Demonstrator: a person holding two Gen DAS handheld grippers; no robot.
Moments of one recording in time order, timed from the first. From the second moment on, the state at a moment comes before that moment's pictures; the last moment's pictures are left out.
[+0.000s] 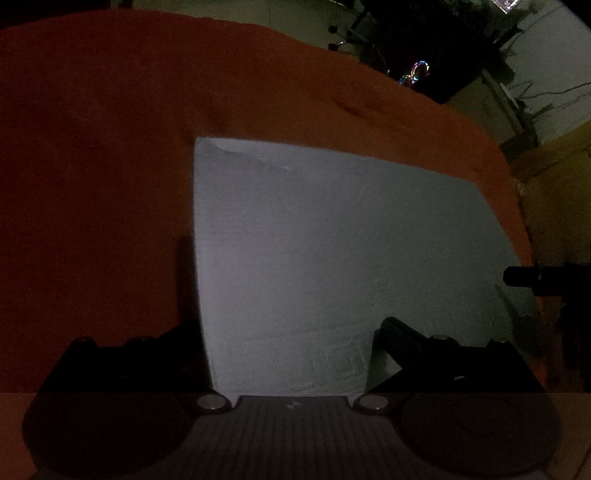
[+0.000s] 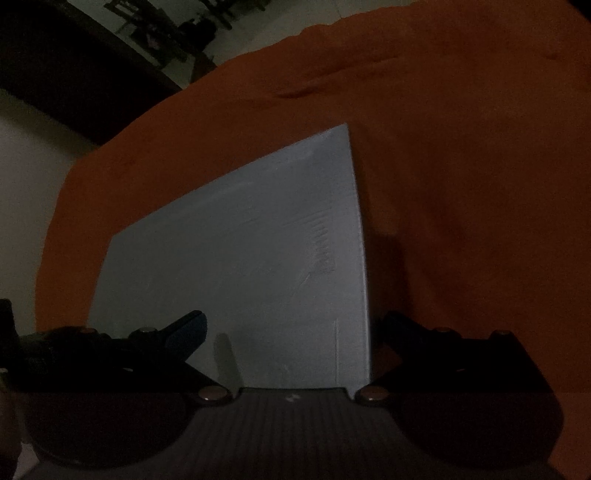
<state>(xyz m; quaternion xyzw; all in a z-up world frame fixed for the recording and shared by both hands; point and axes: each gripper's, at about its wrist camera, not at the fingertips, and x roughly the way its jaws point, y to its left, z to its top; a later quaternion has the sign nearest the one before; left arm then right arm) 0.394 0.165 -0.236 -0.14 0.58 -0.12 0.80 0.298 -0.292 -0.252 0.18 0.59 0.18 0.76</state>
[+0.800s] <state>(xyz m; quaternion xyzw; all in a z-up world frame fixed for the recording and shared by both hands) 0.314 0.149 -0.185 -0.11 0.59 -0.12 0.79 0.245 -0.275 -0.220 0.14 0.60 0.18 0.76</state>
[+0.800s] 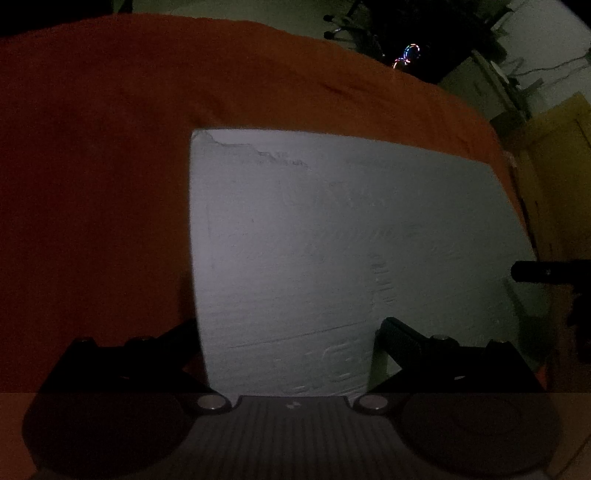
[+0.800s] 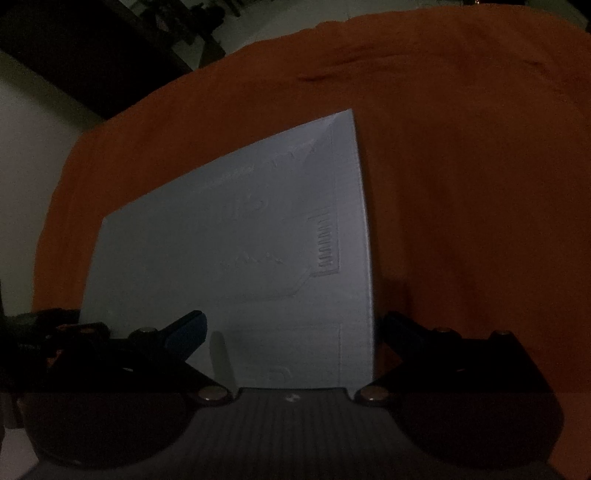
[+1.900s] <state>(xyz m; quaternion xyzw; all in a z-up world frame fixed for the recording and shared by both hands) 0.215 0.135 -0.171 -0.03 0.63 -0.12 0.77 0.240 -0.266 -0.278 0.13 0.66 0.18 0.72</state>
